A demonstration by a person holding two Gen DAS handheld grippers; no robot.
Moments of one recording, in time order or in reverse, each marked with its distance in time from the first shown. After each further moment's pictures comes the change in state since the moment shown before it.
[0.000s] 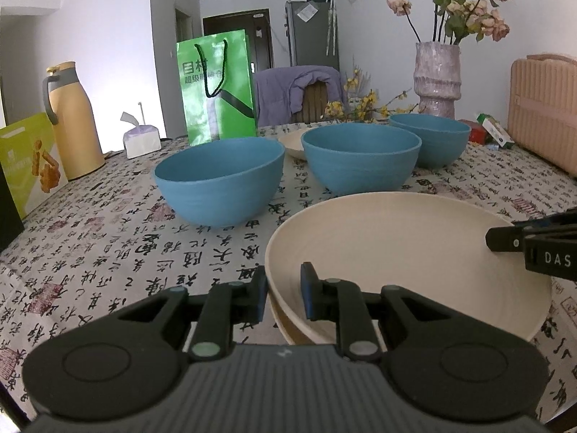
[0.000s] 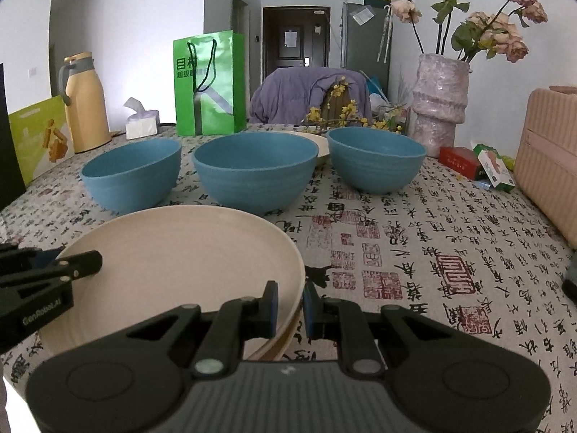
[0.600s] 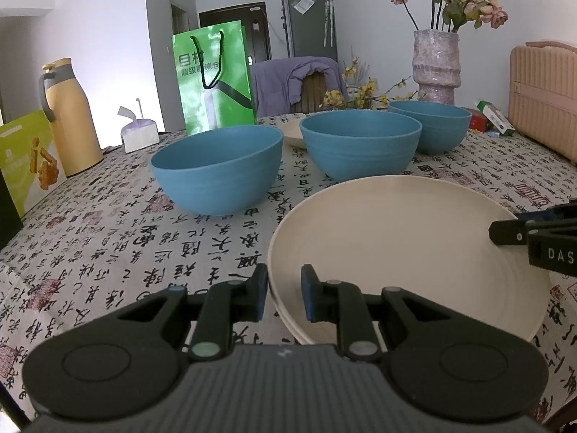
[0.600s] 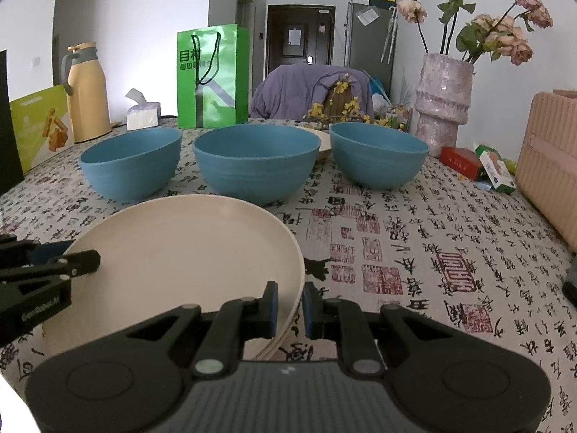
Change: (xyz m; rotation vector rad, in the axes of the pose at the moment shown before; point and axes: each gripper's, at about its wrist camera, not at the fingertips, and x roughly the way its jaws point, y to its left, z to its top) left arm 0.005 -0.001 -0.006 0.019 0.023 0.004; right arm 0.004 -0.001 -0.006 -0.025 0.006 -0.004
